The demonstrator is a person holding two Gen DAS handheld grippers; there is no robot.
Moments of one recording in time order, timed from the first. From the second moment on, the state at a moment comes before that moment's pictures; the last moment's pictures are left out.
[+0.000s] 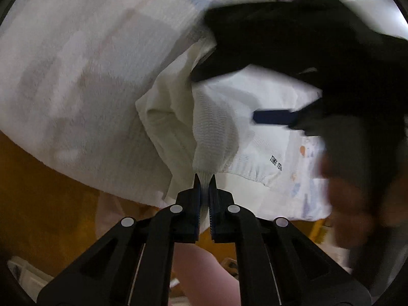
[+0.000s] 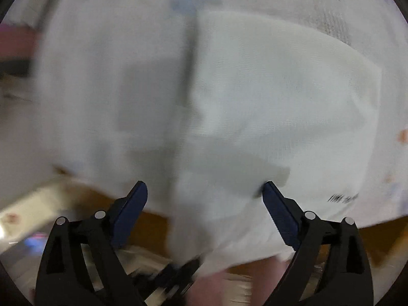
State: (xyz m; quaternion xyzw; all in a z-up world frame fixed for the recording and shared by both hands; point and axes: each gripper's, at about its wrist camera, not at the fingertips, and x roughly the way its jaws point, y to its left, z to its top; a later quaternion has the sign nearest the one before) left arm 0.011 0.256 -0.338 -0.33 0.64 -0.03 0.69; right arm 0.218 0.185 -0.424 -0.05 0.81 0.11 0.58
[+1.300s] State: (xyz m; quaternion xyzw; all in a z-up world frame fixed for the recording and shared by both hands) left arm 0.060 0.335 -0.399 -0.30 0.73 -0.08 0.61; right arm 0.221 0.167 -0.414 0.16 0.81 0.17 0.54
